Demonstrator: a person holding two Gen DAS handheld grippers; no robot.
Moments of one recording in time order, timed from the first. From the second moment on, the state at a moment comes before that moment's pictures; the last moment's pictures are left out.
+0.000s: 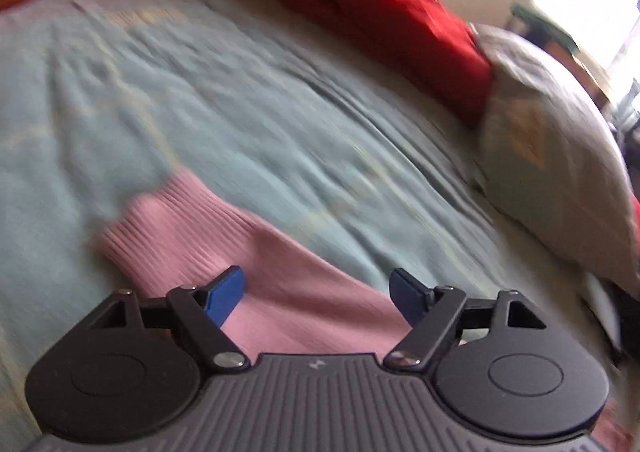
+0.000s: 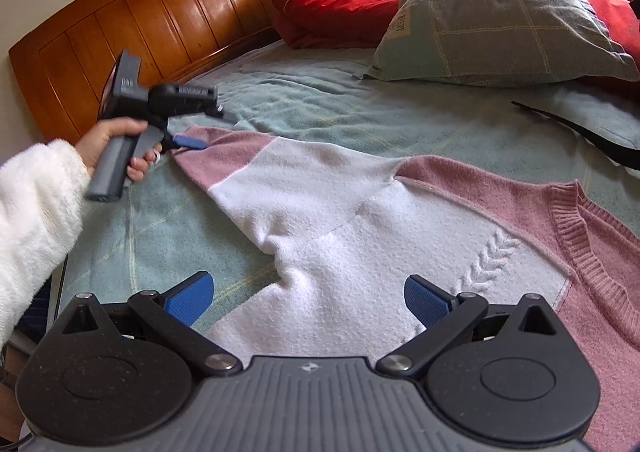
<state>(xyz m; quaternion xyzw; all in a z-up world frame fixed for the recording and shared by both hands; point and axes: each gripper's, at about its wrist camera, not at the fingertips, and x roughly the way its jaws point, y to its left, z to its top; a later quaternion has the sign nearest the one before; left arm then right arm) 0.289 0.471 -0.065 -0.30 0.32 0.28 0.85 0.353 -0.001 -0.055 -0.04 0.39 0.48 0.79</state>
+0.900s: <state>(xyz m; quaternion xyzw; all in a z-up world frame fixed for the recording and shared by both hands) 0.274 0.305 -0.070 -0.35 0.39 0.01 0.85 0.363 -0.023 -0.039 -0.07 0.39 0.47 0.79</state>
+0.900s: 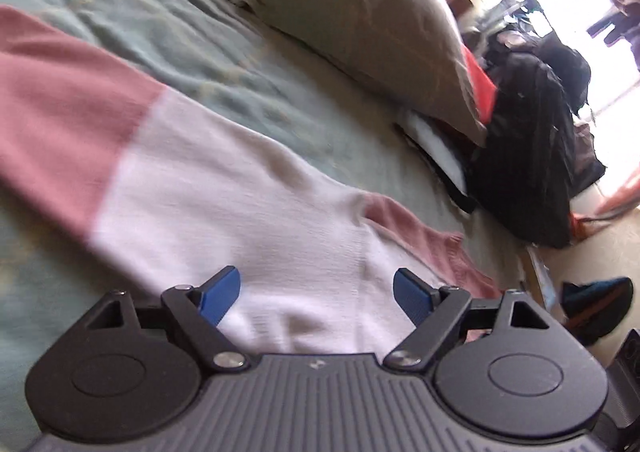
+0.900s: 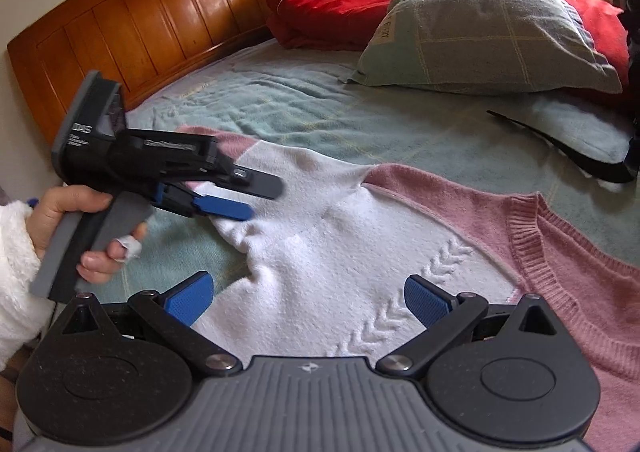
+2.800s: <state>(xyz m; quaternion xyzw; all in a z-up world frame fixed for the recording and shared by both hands) 0.375 0.293 -0.066 -0.36 0.35 0.02 0.86 0.389 -0.039 -0.051 -0.06 0.42 0.44 0.79</state>
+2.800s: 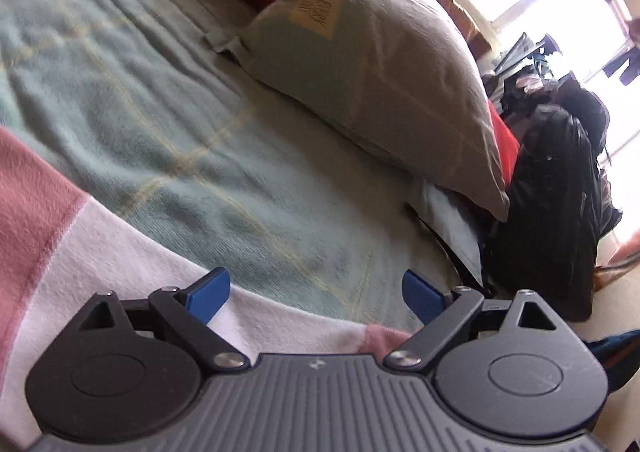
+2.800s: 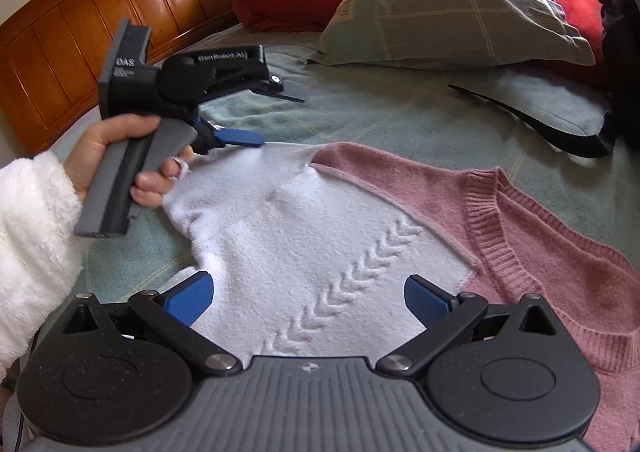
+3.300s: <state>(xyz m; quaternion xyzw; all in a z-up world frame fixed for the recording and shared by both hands) 0.411 0.212 -0.083 -0.33 0.43 -0.11 0.83 0.395 -0.053 -0.042 -0.05 0.42 0.45 0.79</state>
